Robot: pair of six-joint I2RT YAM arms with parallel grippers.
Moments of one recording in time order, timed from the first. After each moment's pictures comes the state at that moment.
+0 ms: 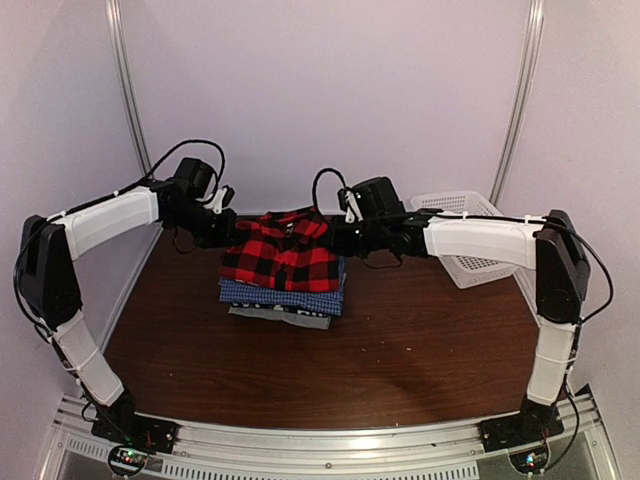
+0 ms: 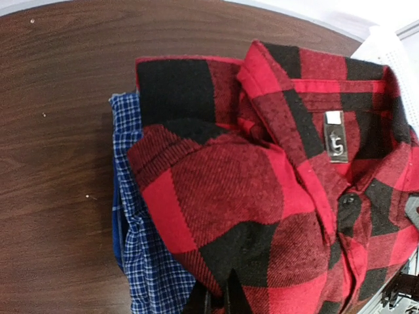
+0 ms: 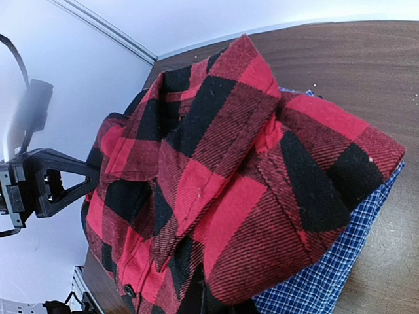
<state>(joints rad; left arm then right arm) -0.38 1.70 1.46 -0.65 0.26 -0.35 0.76 1.91 1.53 -0.14 -0.12 0.73</state>
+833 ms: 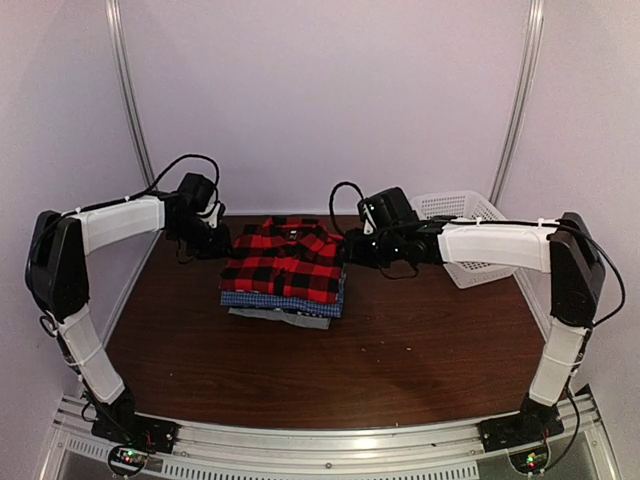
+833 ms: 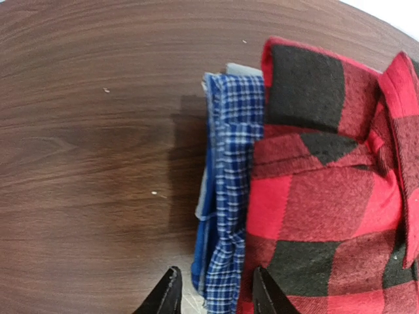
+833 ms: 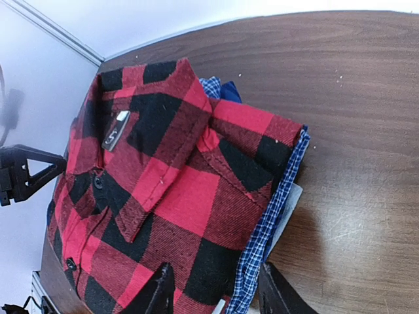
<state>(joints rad) -0.34 1.78 1.39 -0.61 0.08 -0.31 0.74 1.84 1.37 -0.18 0.01 0.68</state>
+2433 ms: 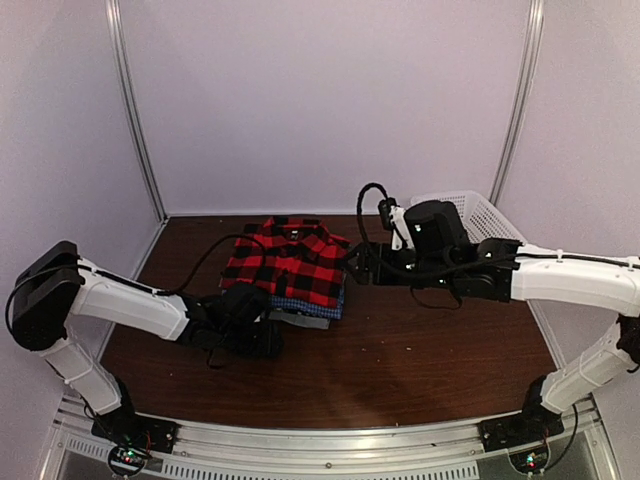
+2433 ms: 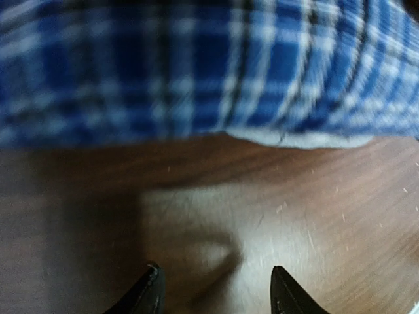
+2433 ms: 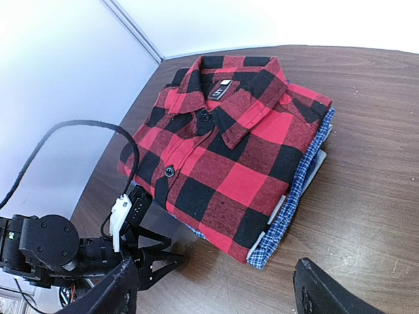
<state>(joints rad) -0.94 1.56 0.70 -0.09 -0.14 -0.77 0.95 1.40 1.09 -0.18 0.14 0.65</state>
